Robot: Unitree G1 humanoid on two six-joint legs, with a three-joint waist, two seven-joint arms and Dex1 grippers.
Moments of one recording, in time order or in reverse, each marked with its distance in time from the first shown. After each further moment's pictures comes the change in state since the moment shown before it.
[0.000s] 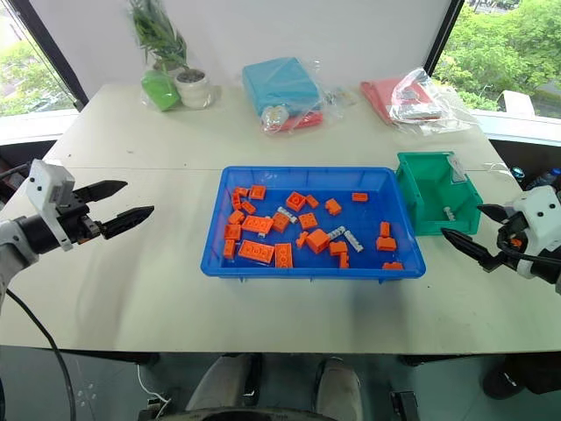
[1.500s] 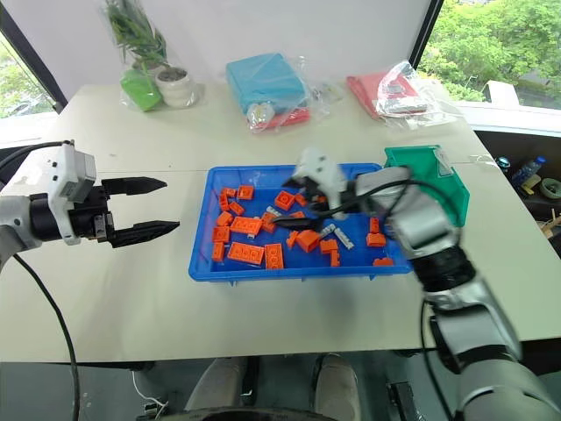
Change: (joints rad) left arm -0.080 0.127 -0.090 -0.168 -0.100 0.101 -0.196; right arm -0.873 0.457 0.945 0.101 -0.178 0.199 0.113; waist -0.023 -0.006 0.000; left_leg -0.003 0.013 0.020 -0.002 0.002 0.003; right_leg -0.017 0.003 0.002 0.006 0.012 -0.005
